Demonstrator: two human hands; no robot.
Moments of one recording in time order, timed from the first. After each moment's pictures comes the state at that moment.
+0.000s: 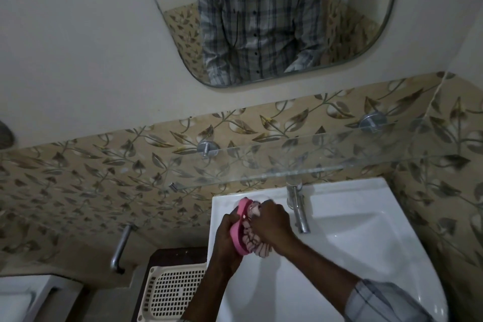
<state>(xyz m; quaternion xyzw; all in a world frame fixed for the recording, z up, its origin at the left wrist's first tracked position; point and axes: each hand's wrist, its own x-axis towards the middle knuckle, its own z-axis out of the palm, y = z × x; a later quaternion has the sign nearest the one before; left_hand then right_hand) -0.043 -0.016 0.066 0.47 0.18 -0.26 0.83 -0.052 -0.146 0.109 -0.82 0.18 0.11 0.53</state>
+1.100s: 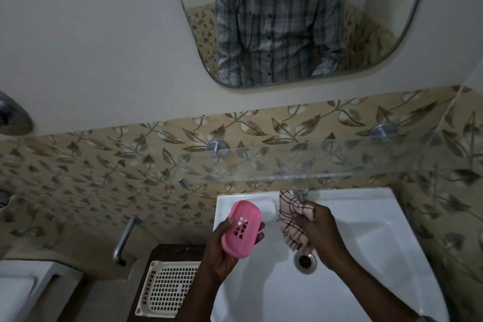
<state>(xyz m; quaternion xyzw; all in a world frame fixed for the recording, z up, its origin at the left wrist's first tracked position) -0.047 0.011 0.061 0.32 0.11 -0.30 0.89 -0.081 -0.222 0.081 -0.76 0.13 -0.06 0.63</state>
